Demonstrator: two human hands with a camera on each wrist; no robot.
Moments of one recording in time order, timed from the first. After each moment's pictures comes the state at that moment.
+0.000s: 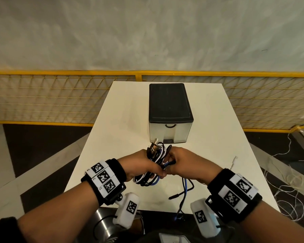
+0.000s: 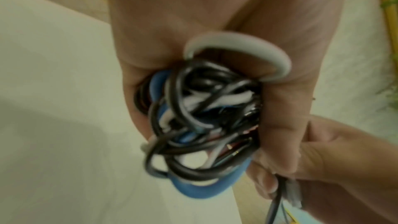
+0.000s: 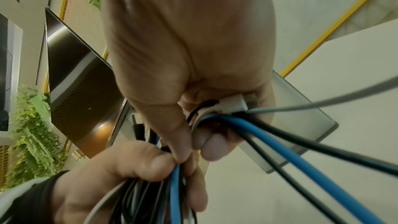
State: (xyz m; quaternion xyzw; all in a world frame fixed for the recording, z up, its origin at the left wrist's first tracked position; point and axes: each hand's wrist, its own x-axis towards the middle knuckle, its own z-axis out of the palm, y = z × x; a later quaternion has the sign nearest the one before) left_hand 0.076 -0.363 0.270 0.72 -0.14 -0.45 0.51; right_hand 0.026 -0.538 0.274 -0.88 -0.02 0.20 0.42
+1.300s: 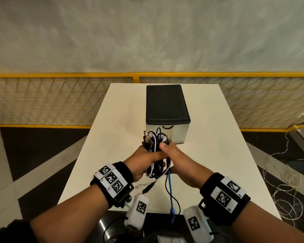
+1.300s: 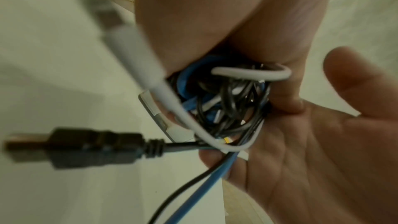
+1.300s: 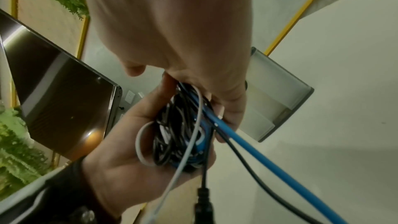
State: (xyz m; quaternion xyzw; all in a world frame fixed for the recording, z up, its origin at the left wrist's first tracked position) left_hand 0.074 -0.388 0.261 0.65 -0.06 -0.34 0.68; right_hand 0.022 -0.524 0.273 -0.67 0.10 0.17 0.71
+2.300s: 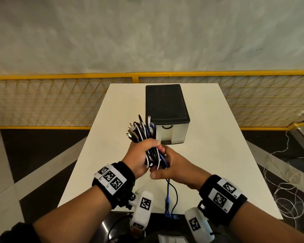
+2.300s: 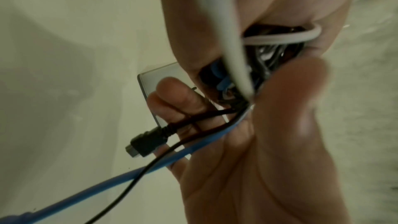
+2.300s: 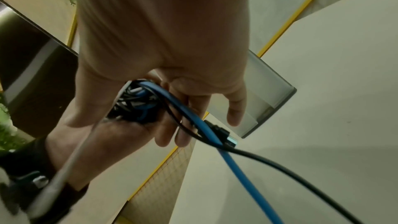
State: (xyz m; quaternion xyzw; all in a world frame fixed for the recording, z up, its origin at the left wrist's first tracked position) left_hand 0.079 -0.392 0.268 0.56 0.04 -0.27 0.78; right_hand 0.016 -0.527 0.262 -0.71 -0.03 0.19 0.68
